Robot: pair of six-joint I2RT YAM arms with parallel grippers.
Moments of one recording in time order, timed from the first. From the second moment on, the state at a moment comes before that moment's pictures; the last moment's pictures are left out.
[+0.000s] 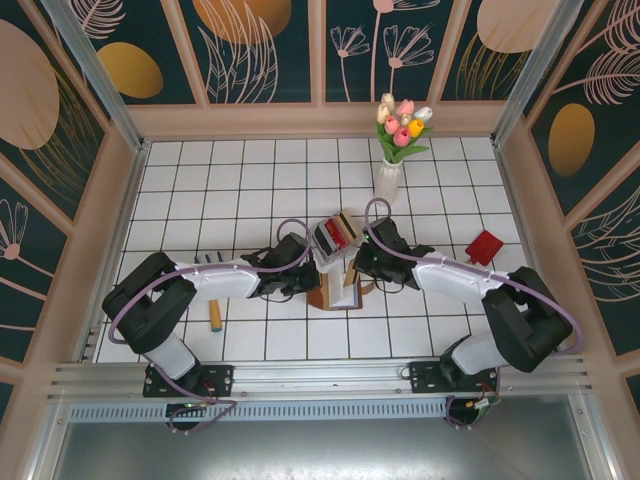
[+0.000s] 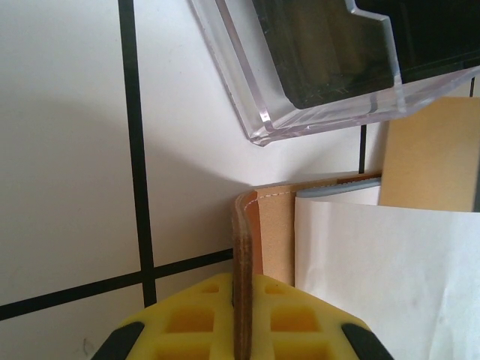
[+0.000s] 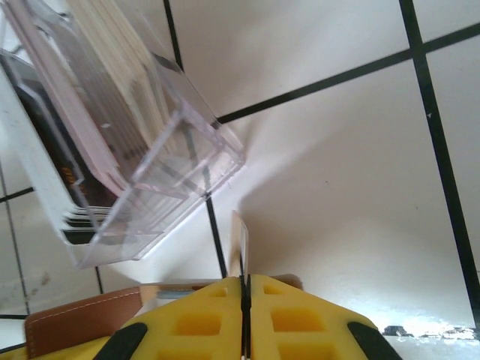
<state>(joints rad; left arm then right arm) -0.82 1.64 0.76 -0.07 0.15 -0.95 0.66 1.41 0.70 -0.22 -0.01 0.93</state>
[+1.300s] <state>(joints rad) -0.82 1.64 0.76 -0.07 0.15 -0.94 0.78 1.27 0.70 -0.41 0.12 0.90</state>
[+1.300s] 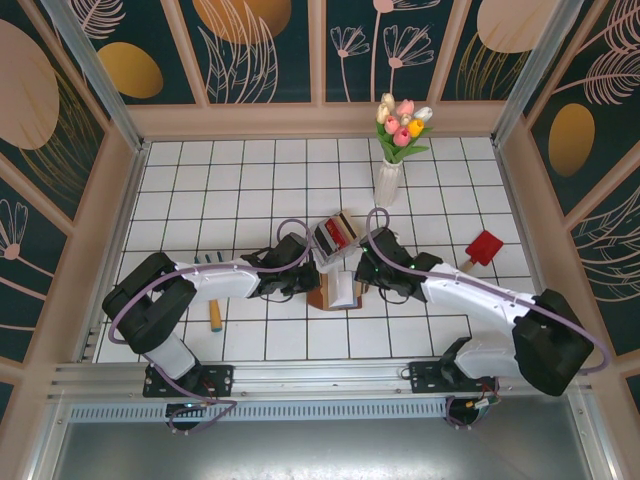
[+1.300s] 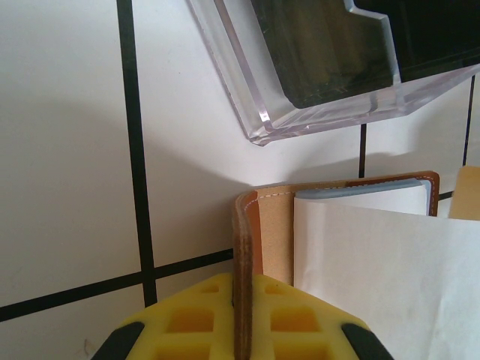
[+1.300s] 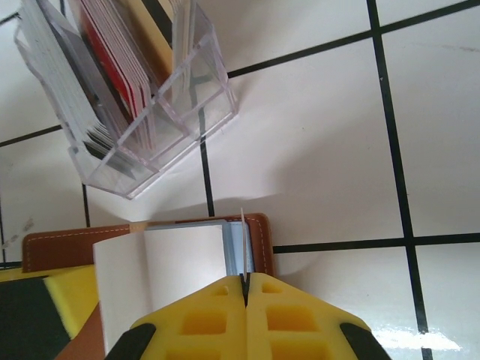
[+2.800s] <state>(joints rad) -0.82 1.61 0.68 -0.02 0.13 -0.95 0.84 1.53 0.67 -0.02 -0.07 1.05</state>
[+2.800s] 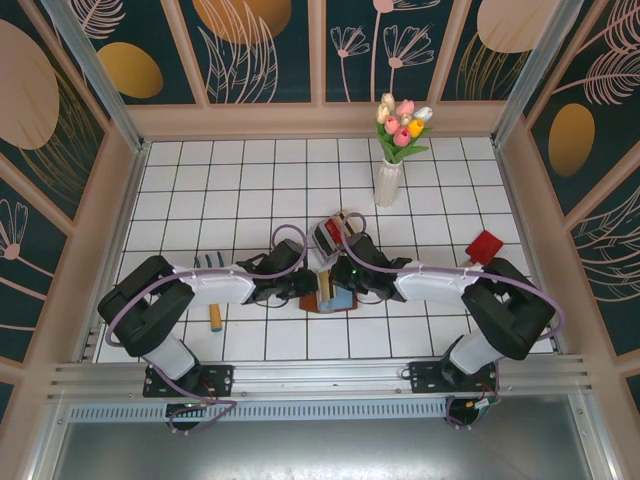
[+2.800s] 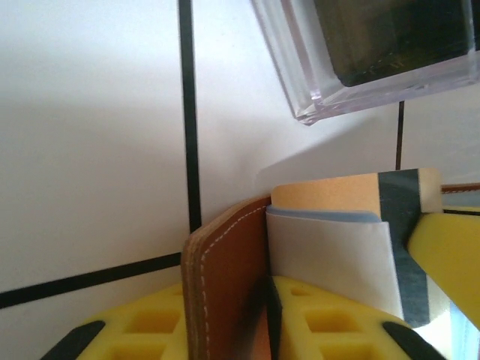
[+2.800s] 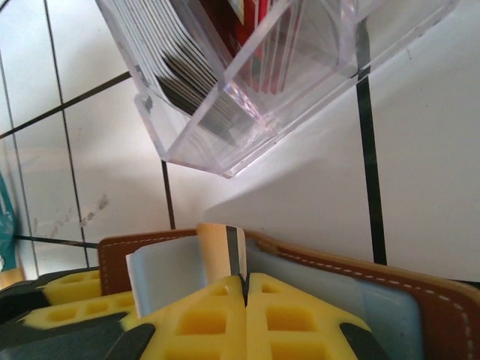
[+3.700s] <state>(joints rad) -0.82 1.49 0.64 -0.10 0.02 -0.91 0.90 1.65 0.79 -0.09 -0.02 1.05</state>
